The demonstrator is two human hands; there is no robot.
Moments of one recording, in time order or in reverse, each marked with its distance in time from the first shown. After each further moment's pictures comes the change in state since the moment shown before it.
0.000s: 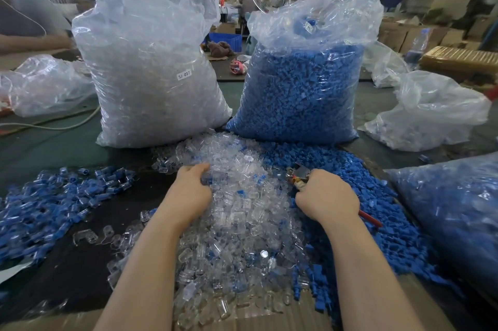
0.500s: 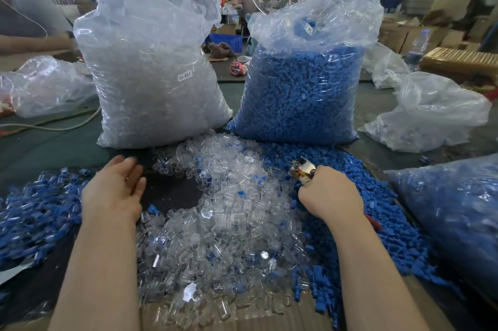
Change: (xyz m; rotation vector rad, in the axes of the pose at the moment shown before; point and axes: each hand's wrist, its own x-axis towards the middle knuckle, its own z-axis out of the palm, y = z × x) left_hand -0.001 -0.035 -0.062 -1.287 0.491 -0.283; right_hand 0.000 0.002 -0.009 0.072 -0.001 -0.009
